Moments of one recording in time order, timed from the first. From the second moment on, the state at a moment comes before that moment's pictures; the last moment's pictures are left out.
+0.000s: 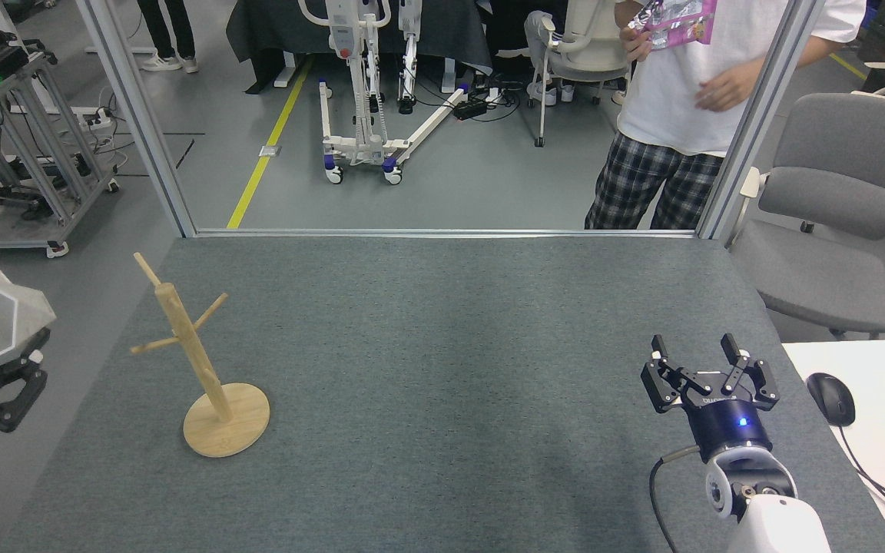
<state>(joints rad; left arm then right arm) -0.13 0.48 0.53 -1.56 -1.67 -0.68 0.08 -0.29 -0.09 -0.16 -1.21 1.49 -0.21 -0.12</state>
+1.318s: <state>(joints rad) -0.04 0.43 0.23 -1.57 -2.17 -0.41 0.11 -0.19 -0.02 -0.14 -1.17 1.51 -0.18 -0.12</state>
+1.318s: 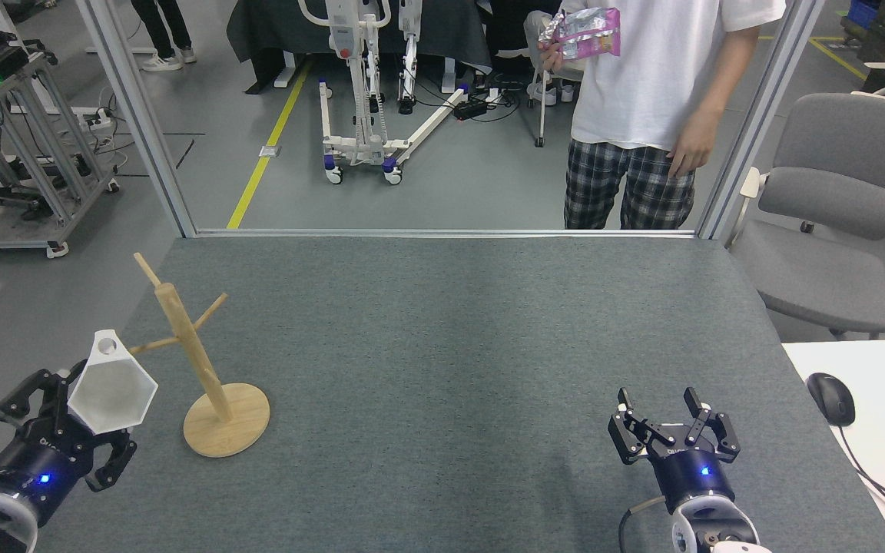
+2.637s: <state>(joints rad) -0.09 0.43 0.11 -1.52 -2.31 -0.42 0.08 -0.19 -0.02 -0.14 -1.17 1.51 -0.17 -0.12</state>
